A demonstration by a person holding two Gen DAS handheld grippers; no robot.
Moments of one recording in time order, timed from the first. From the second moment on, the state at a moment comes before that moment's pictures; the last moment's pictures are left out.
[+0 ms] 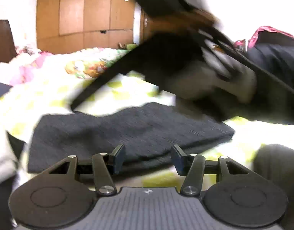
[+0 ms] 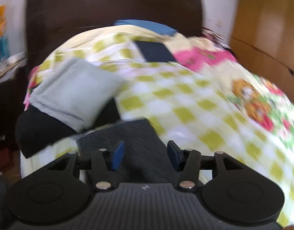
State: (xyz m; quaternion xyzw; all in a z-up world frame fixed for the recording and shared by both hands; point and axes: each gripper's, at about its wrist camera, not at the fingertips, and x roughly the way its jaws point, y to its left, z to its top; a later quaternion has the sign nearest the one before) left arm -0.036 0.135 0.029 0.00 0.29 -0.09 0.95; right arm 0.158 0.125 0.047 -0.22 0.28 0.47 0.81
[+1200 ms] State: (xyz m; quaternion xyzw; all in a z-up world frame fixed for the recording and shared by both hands) left arm 0.094 0.085 -0.010 0.16 0.32 -0.01 0.93; right arm 0.232 -0.178 -0.052 0.26 0.48 0.28 0.79
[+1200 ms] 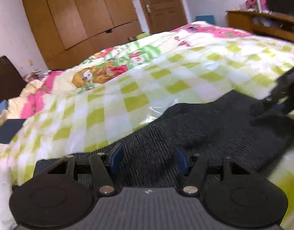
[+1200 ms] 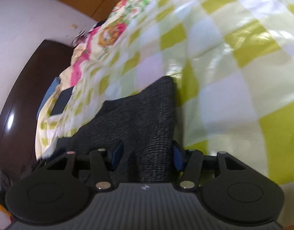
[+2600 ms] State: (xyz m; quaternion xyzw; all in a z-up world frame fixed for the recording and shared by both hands) left arm 0.139 -0.057 -0.016 0.31 0.23 0.07 0.92; right arm 0.227 -0.346 -0.041 0.32 0.45 0.17 0.82
